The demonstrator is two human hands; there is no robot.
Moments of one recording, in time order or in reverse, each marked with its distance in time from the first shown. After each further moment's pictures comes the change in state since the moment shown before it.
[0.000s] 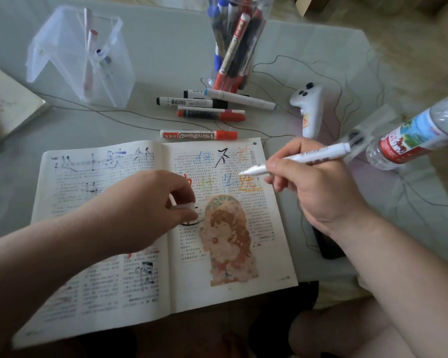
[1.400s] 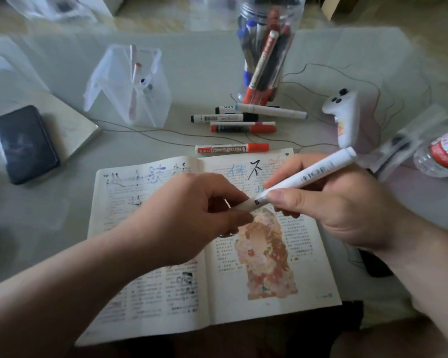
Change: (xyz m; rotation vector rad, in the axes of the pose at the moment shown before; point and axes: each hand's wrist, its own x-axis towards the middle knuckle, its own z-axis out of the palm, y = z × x) left_hand -0.007 0.011 -0.008 -0.325 0.018 0.171; right_hand -0.011 -0.031 0.017 -0.096 -0.409 -0.055
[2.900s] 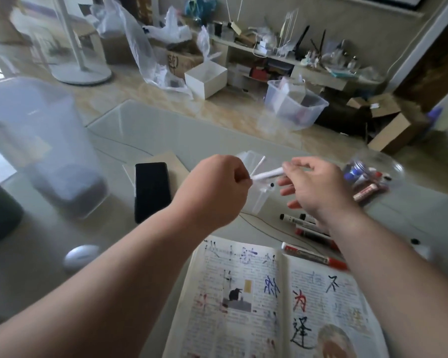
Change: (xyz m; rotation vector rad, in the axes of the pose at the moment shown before) left_hand -0.009 -0.032 -0.173 0.180 0.683 -0.076; right_hand 0.203 -0.091 0.117 -0.253 0.391 -0.017
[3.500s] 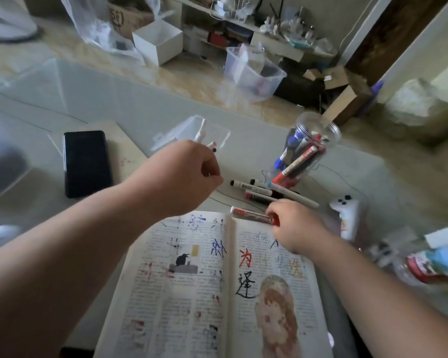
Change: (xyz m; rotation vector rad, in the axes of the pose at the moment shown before) left_hand -0.017 0.022 0.030 0.069 -0.188 0.115; right_hand -0.043 0.117 -0.083 -1.121 -0.348 -0.009
